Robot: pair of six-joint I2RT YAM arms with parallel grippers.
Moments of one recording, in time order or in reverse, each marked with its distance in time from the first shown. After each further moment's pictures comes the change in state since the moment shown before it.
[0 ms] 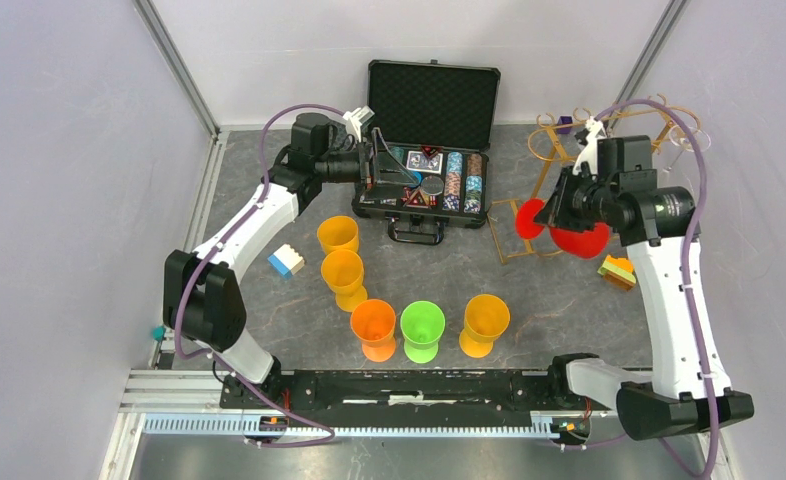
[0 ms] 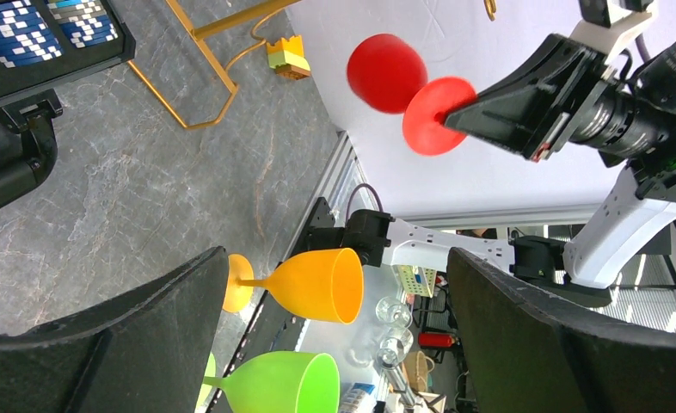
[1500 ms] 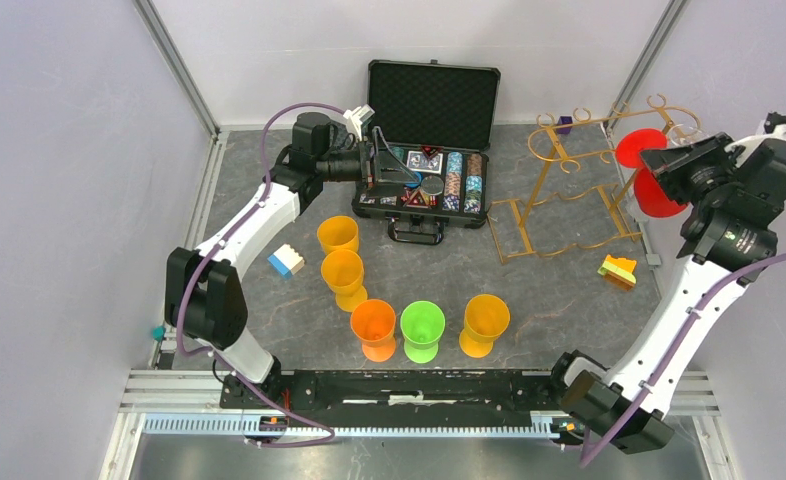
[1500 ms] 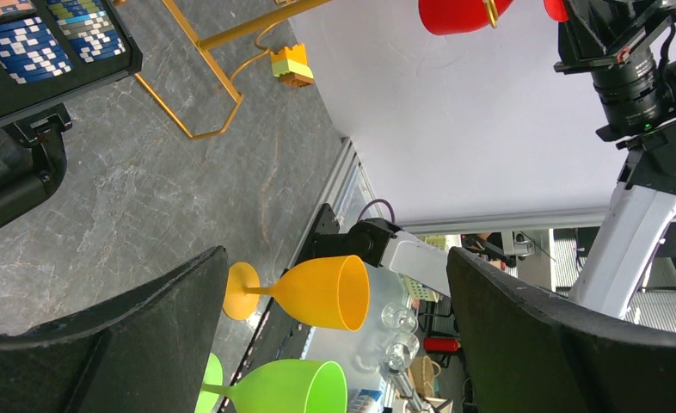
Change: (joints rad) left arm 0.000 0.014 0.000 0.033 -0.007 0.000; right arm -0.735 -0.077 0.000 0.433 -0.348 0.300
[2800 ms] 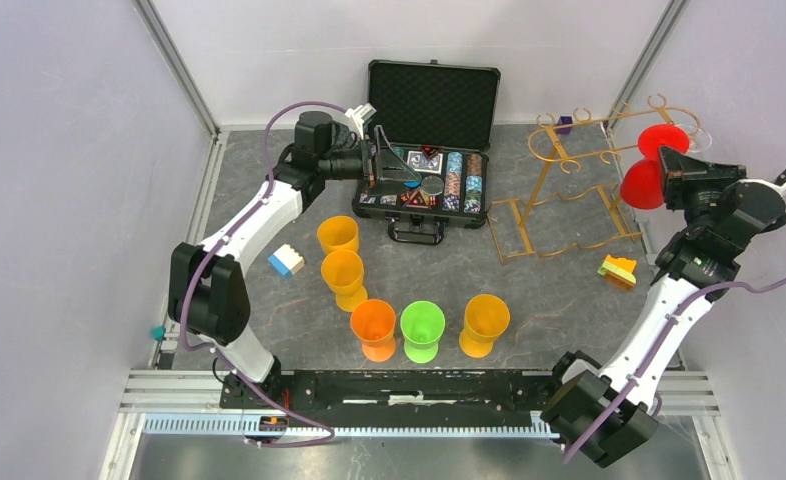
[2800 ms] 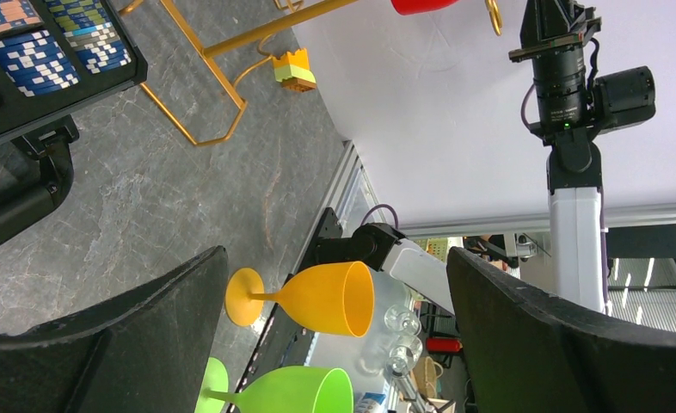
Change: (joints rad) left arm 0.000 0.028 0.014 0.022 0.002 0.000; right arm -0.094 -0.123 -0.492 0.668 0.066 0.591
